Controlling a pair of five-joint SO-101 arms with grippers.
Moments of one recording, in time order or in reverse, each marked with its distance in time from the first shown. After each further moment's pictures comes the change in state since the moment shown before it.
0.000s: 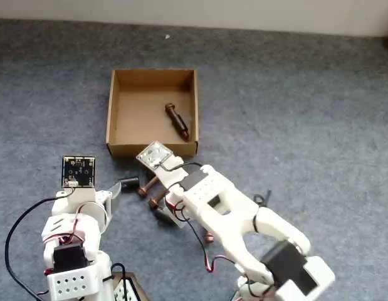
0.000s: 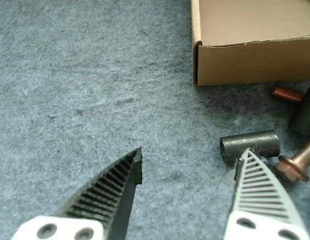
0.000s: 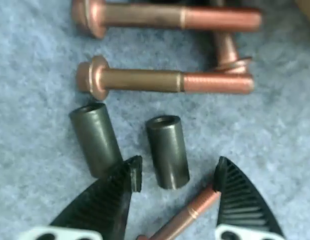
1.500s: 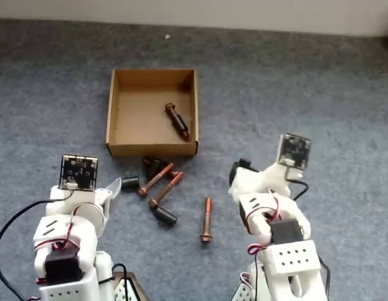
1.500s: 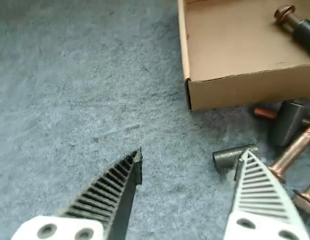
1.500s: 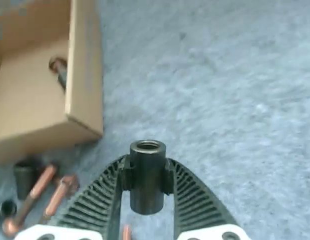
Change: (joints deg) left arm 2.0 0.0 -13.1 7.6 -3.7; right arm 31.6 -61.5 33.9 -13.1 -30.1
